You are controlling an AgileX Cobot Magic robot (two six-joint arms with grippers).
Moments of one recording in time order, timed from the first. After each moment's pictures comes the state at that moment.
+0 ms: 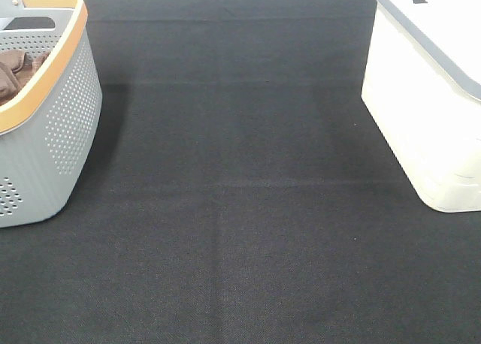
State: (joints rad) left arm -0.01 0.00 -0.50 -0.06 1.05 0.06; right arm -0.03 -0.01 -0.50 0.08 1.07 -0.09
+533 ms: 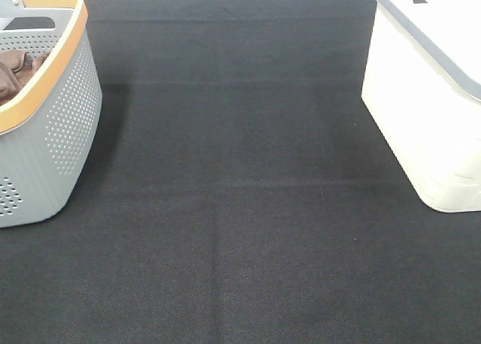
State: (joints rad) left arm -0.01 0.00 -0.50 -0.06 1.05 0.06; right arm -0.03 -0.01 -0.50 0.08 1.07 -0.09
